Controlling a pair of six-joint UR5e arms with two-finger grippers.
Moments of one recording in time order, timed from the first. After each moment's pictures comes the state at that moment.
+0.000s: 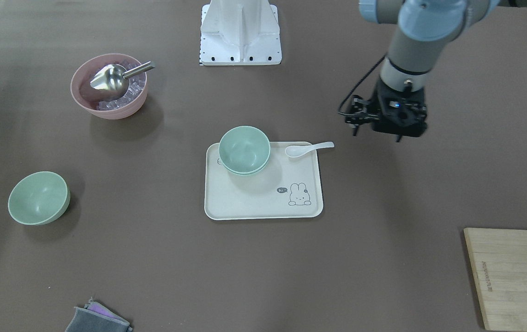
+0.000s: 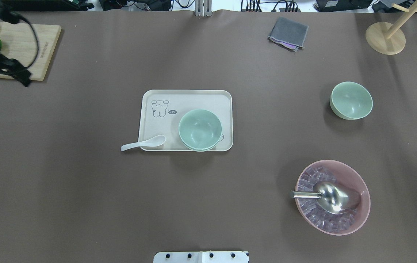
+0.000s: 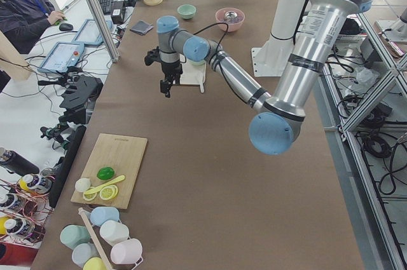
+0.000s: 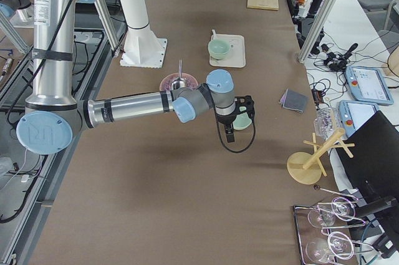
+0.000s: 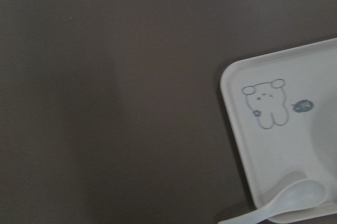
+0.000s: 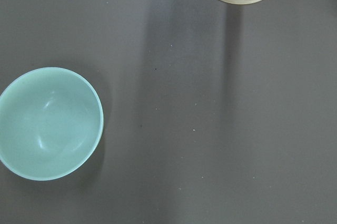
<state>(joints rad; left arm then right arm) -1.20 -1.86 -1.87 -1.31 -2.19 -0.08 1.29 -1.66 1.83 -1.23 2.22 0.43</state>
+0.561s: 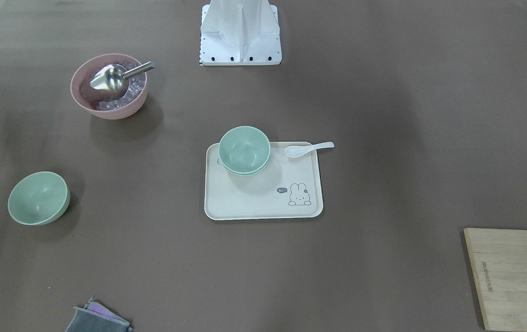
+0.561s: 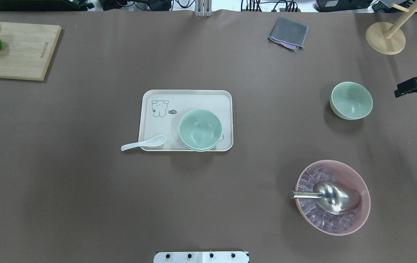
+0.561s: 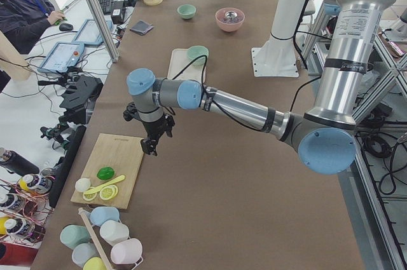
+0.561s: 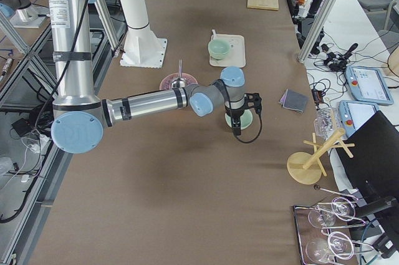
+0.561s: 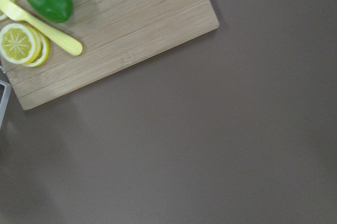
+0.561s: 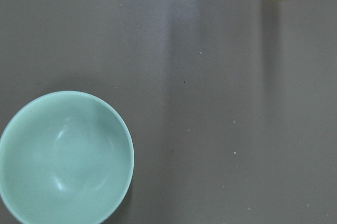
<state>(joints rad) -1.47 -1.71 -1.70 -1.33 -2.27 0.39 1.17 -1.50 1.69 -1.23 2.16 0.57</state>
